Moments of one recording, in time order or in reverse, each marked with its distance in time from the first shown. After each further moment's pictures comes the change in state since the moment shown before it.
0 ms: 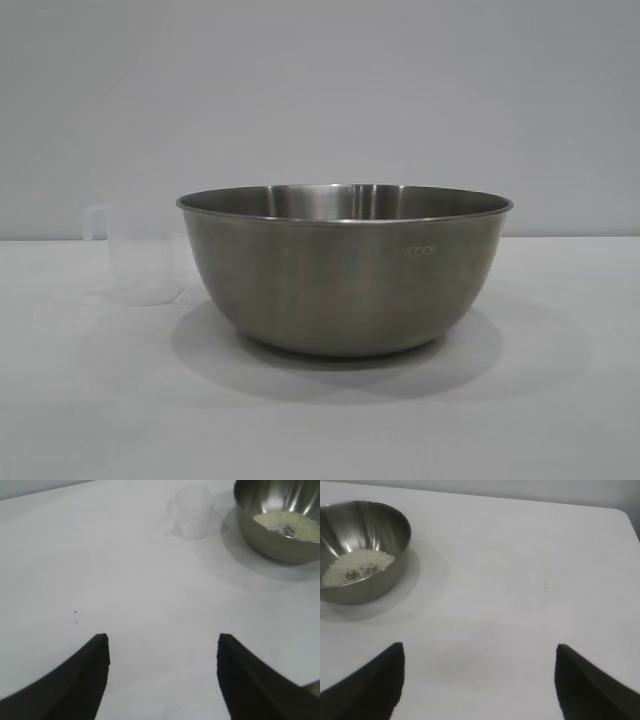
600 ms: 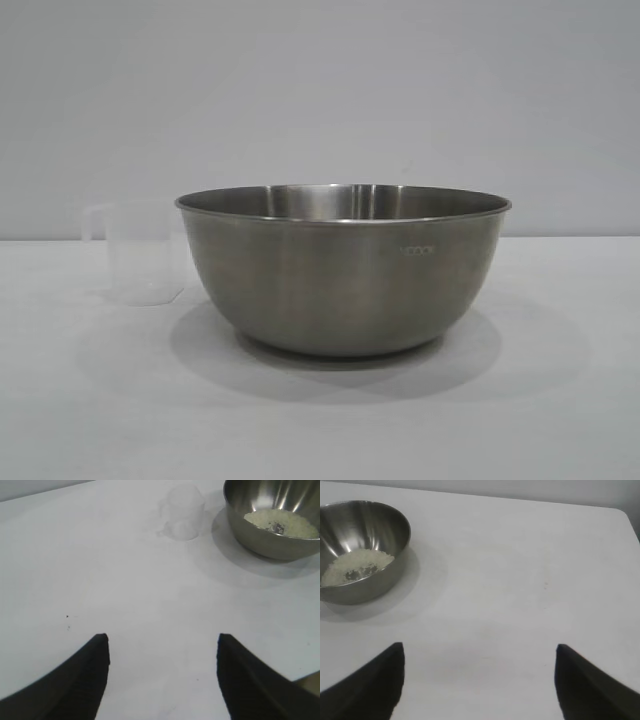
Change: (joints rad) left arm -0.227 0.000 0.000 0.000 0.000 0.000; right arm 0.000 0.000 0.000 0.000 0.000 0.000
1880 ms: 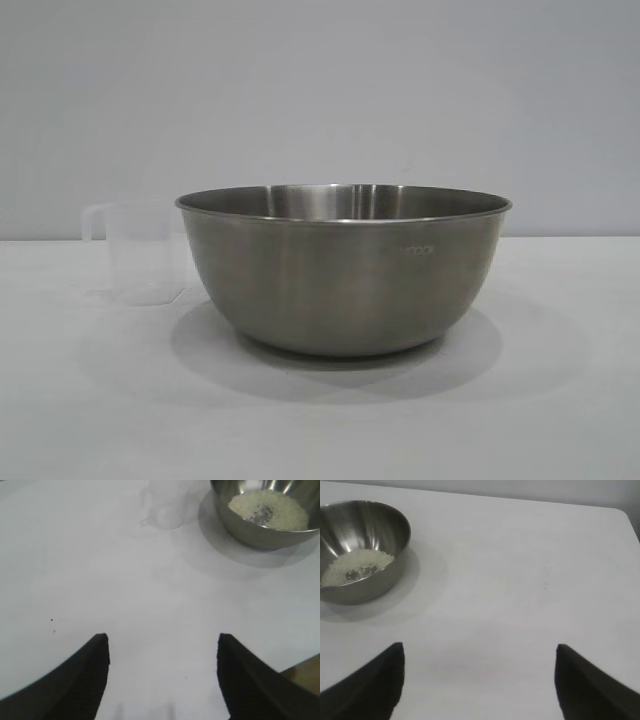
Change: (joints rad) left arm 0.000 0.044 -0.077 -0.090 0.046 0.072; right arm 0.000 0.000 0.000 0.000 0.000 0.000
